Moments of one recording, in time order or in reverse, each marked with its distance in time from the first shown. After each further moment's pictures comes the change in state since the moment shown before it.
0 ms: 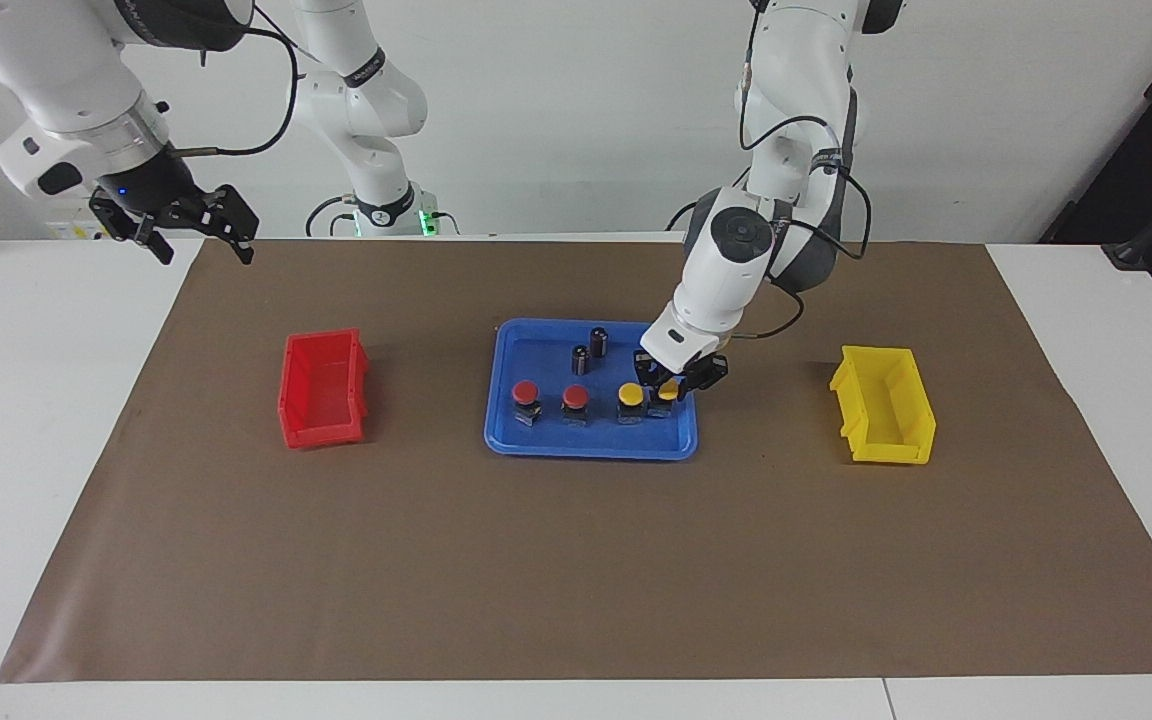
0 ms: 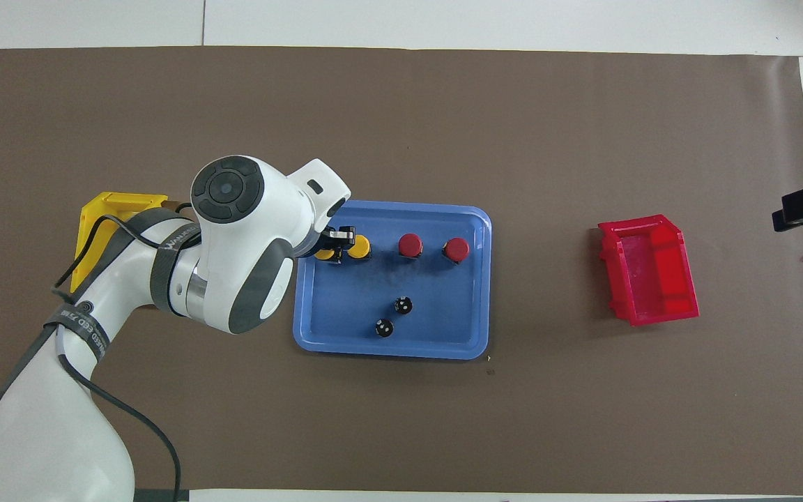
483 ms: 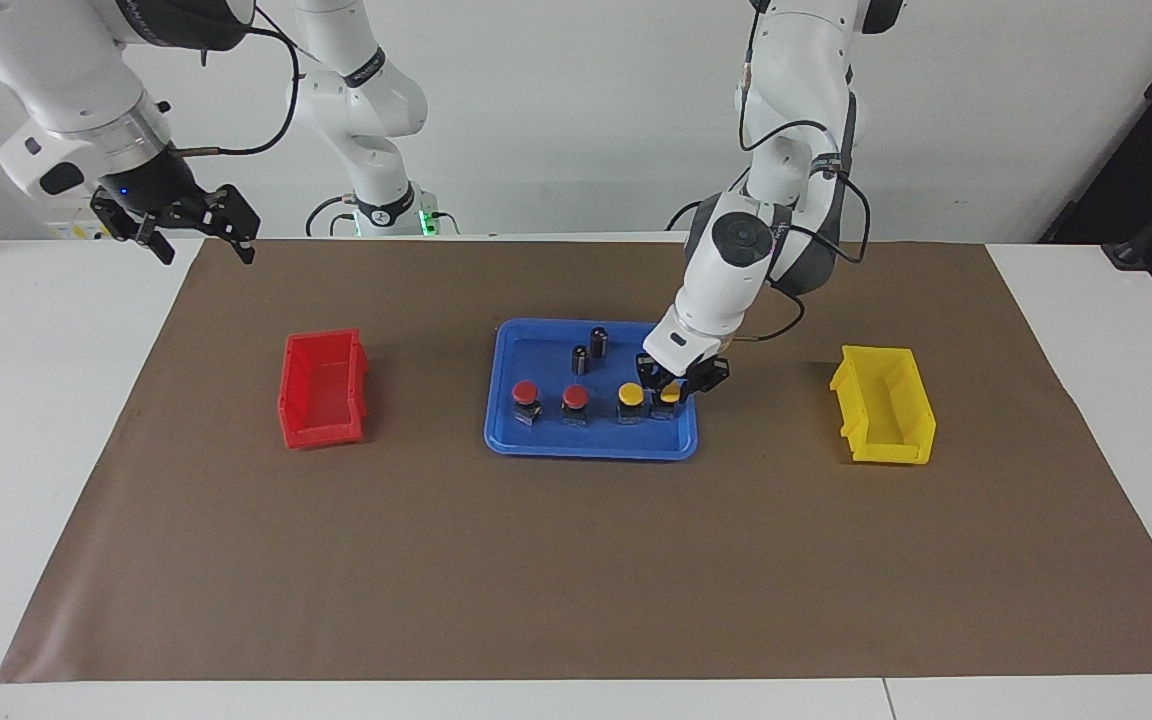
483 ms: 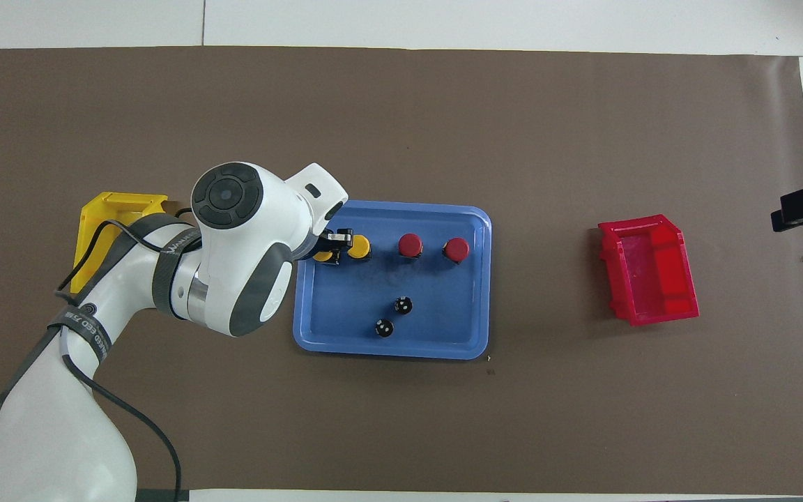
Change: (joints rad) left arm 0.000 0.001 0.001 -0.024 0.000 0.031 0.000; right arm 0.000 0.000 0.002 0.000 0.000 0.000 0.000
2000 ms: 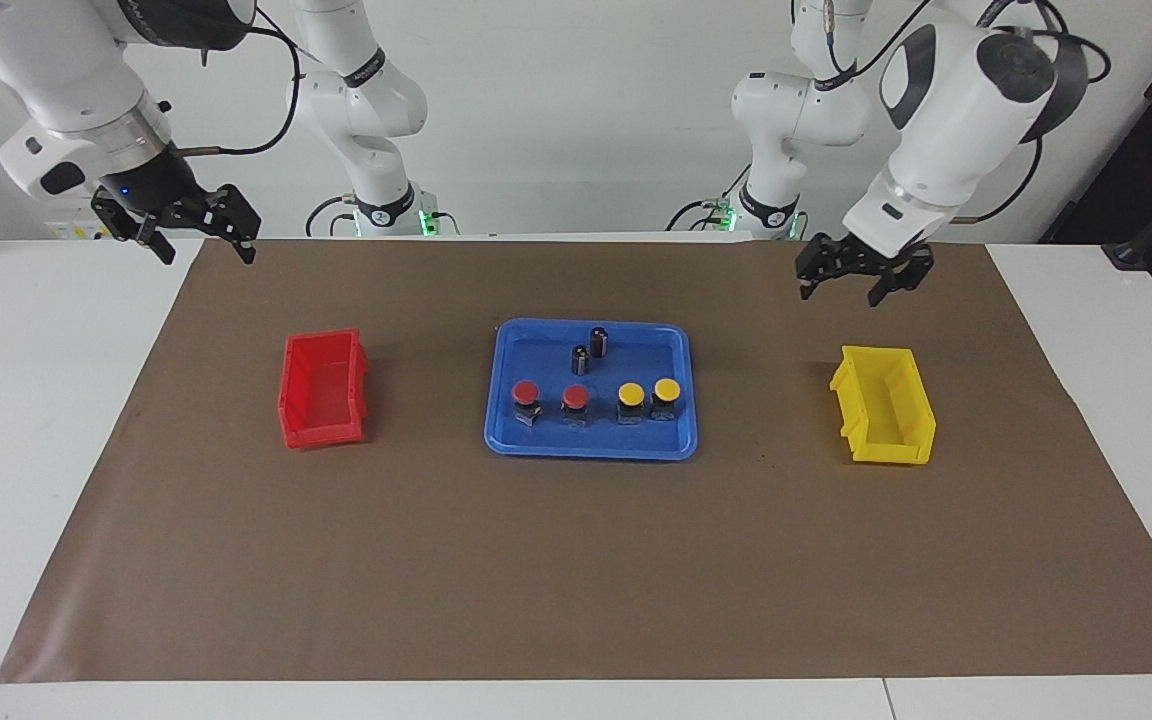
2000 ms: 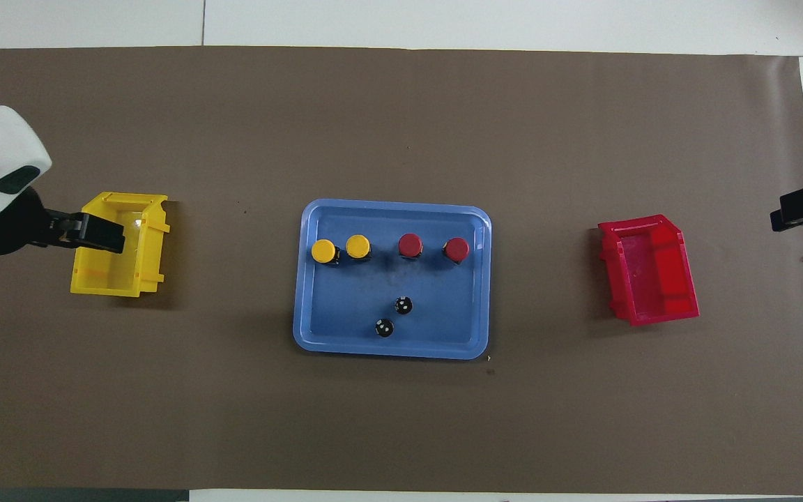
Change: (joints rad) left arm 0.349 -0.358 0.040 0.177 0.190 -0.617 0.344; right arm 0.000 0.000 0.001 0.000 0.000 0.000 0.000
